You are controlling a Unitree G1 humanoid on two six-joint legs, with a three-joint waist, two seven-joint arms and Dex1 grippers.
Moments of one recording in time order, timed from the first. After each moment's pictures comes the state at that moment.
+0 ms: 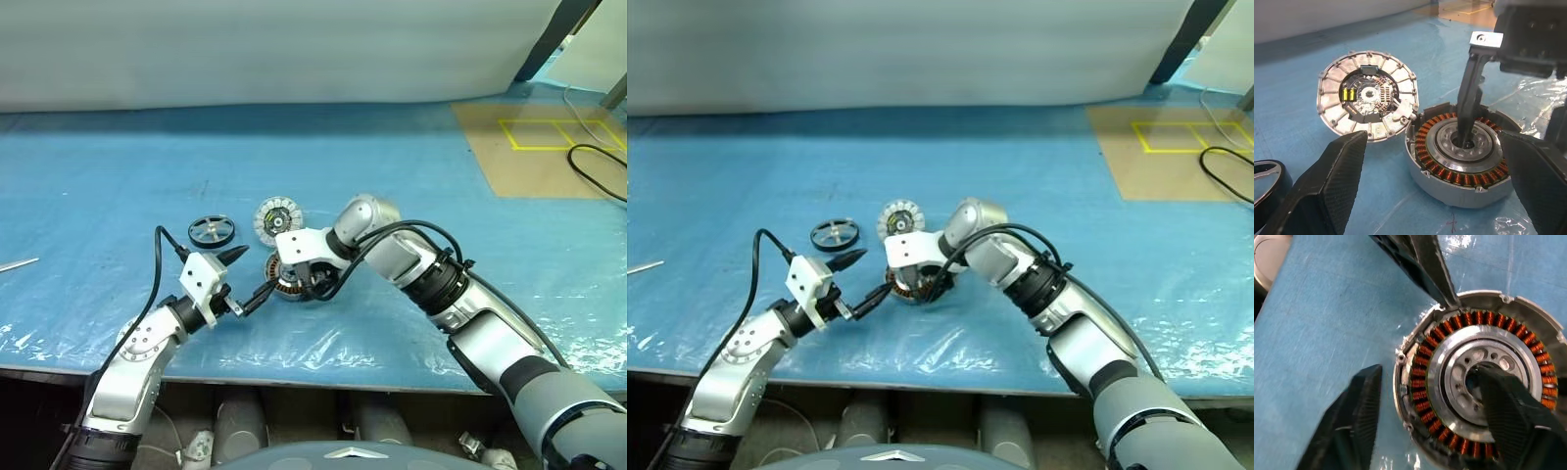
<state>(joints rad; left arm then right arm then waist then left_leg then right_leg) 0.08 0.40 -0.01 -0.27 -0.29 0.08 -0.68 -0.89 -0.30 0.66 0.15 -0.32 0.53 1.45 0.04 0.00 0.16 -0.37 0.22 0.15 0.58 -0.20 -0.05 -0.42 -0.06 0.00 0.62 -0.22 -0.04</state>
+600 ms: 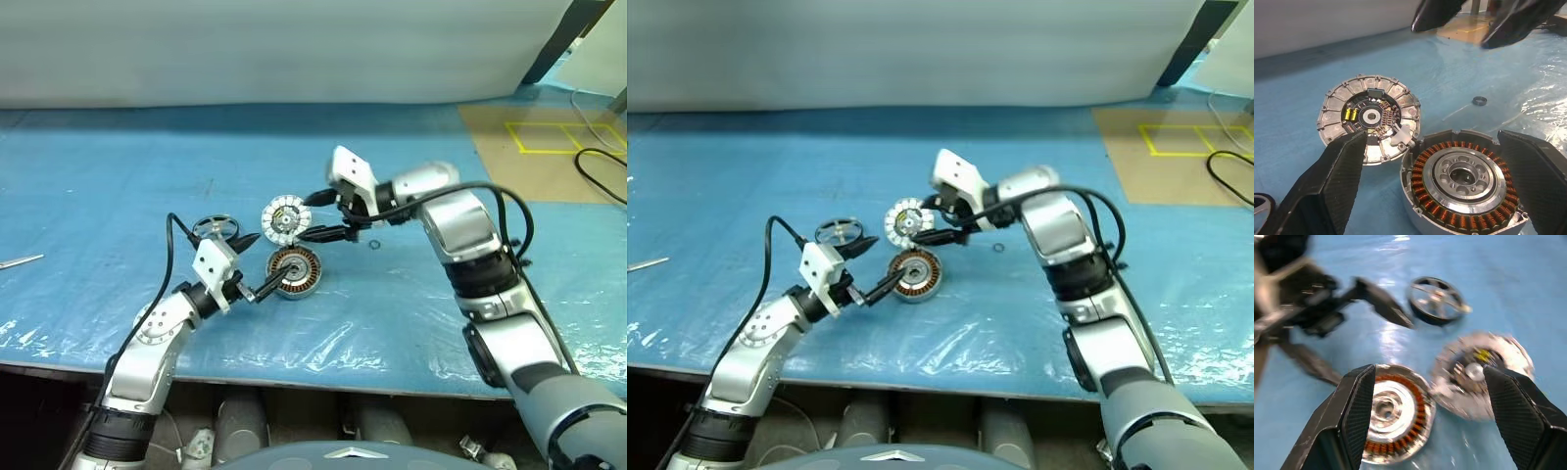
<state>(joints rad) -0.02 0.35 -0.05 -0.20 -0.29 0.08 -0.69 -0.72 -0.35 0.15 0.03 0.01 0.72 1.12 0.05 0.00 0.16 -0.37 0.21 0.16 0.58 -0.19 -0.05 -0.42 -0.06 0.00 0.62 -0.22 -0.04</state>
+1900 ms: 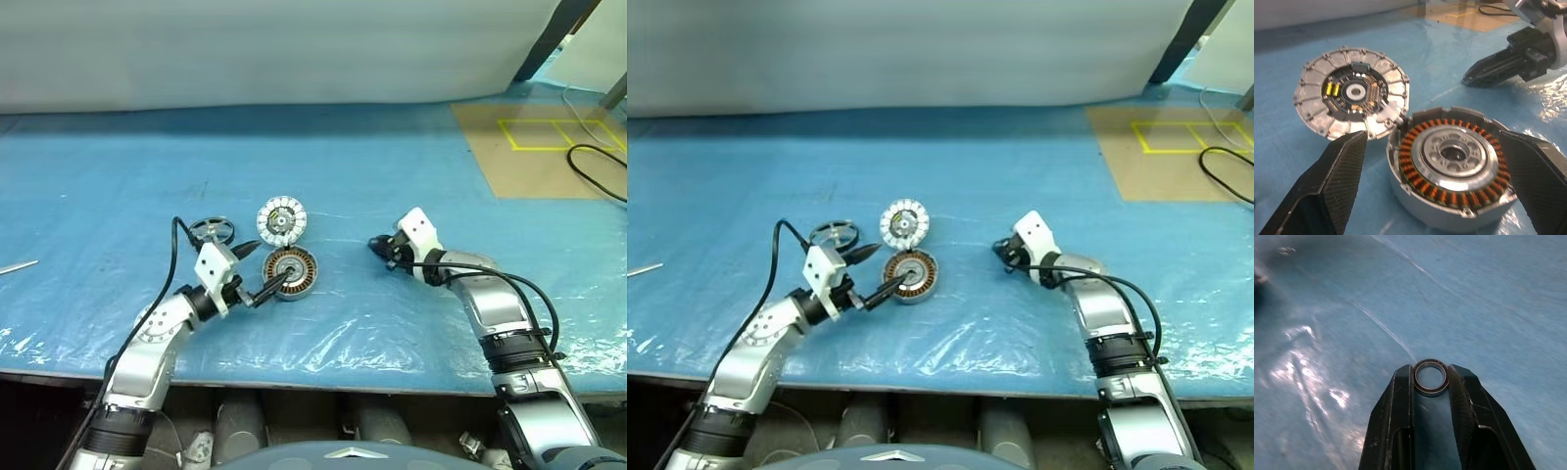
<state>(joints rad) 0.04 0.39 -0.03 -0.17 -0.31 0.08 -0.73 -0.40 -0.40 0.07 0.16 0.08 0.44 0.75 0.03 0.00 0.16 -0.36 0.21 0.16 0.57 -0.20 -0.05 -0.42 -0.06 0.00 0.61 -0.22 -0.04</state>
